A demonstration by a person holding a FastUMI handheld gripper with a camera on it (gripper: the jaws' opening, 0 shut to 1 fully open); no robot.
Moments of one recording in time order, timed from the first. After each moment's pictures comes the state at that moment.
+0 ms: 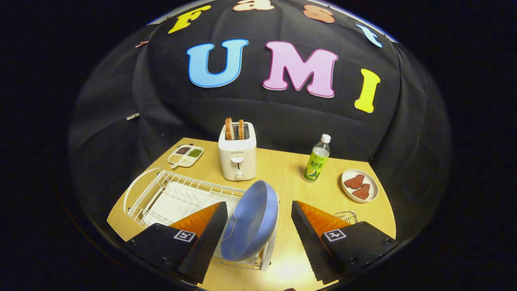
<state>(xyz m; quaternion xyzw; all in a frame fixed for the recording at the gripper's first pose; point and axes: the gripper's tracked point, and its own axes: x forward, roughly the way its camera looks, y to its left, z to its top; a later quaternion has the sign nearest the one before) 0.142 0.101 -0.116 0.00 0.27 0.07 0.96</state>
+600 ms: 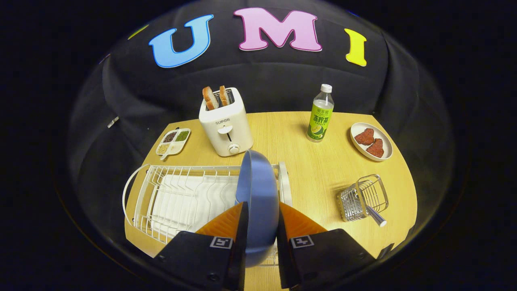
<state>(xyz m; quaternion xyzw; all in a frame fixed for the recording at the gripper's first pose) 0.152 0.122 -0.170 0.08 0.38 0.04 0.92</state>
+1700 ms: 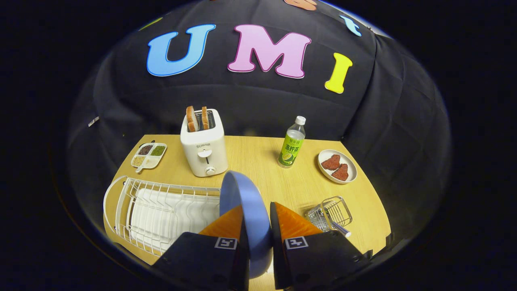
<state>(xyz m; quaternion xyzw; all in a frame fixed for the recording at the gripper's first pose) 0.165 0.089 -0.130 0.01 0.31 -0.06 0.95</state>
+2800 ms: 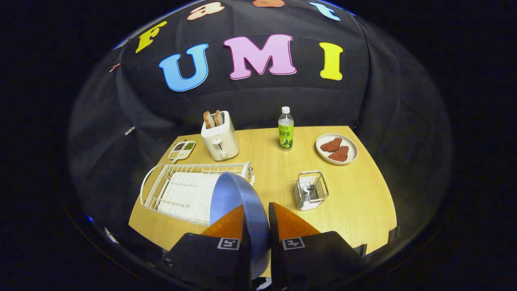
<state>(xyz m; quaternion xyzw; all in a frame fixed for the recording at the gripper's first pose) 0.021 -0.011 -0.105 0.11 0.33 0.06 0.94</state>
